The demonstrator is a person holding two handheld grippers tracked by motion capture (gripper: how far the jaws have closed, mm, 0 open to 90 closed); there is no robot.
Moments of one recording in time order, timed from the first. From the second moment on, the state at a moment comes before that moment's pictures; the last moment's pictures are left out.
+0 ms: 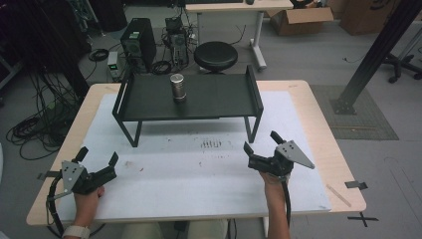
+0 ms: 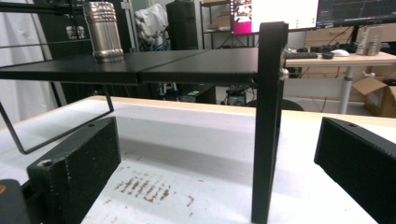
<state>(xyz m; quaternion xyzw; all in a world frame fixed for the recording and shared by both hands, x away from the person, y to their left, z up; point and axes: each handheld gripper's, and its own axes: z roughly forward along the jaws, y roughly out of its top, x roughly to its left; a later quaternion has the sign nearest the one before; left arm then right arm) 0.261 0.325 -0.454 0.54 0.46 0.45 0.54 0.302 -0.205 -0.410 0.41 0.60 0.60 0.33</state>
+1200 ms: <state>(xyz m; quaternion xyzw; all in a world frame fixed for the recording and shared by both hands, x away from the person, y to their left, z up) 0.261 0.325 -0.454 0.54 0.46 0.45 0.54 0.279 -0.200 -0.454 0.40 0.59 0.58 0.40</state>
